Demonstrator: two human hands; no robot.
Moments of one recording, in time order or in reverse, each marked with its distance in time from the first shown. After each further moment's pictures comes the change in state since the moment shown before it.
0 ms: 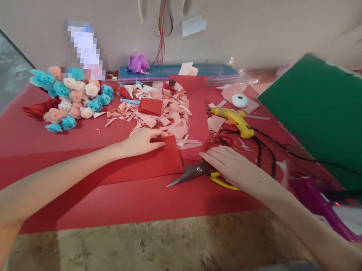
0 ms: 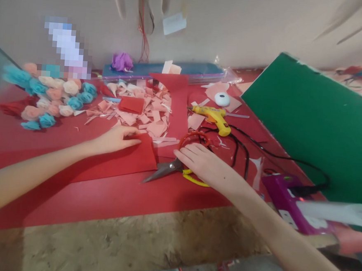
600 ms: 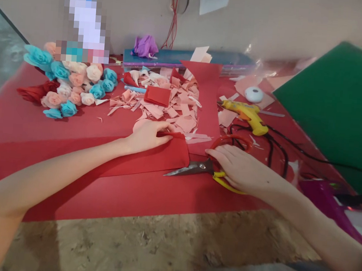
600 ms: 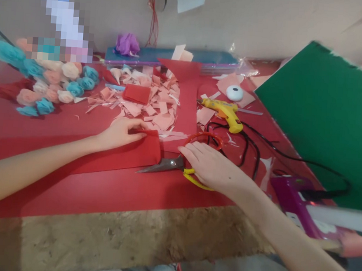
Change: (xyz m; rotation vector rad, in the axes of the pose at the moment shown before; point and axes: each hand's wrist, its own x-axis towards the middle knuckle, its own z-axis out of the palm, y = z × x) left_hand -0.001 -0.003 0.013 -0.102 0.123 0.064; right_hand 0.000 -0.004 0.005 0.108 -0.051 0.002
